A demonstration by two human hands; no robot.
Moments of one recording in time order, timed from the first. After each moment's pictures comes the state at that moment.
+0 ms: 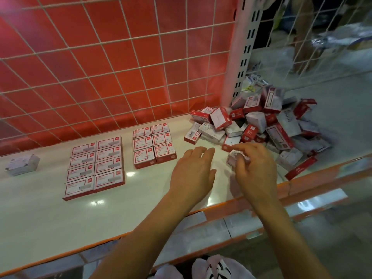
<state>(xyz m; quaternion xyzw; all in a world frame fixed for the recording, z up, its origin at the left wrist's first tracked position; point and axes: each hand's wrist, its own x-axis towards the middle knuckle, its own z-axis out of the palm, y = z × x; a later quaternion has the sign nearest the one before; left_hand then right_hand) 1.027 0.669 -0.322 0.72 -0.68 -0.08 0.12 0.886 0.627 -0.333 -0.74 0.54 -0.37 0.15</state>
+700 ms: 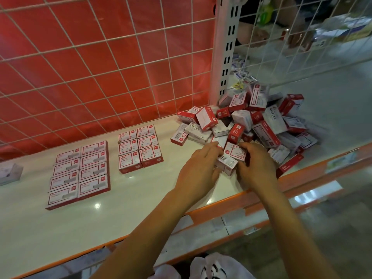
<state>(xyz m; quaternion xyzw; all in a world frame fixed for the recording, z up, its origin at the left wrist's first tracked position) 0.997 0.640 -0.340 0.64 -0.72 -0.14 0.21 0.844 0.583 -0.362 -0.73 0.61 -0.23 0.21</state>
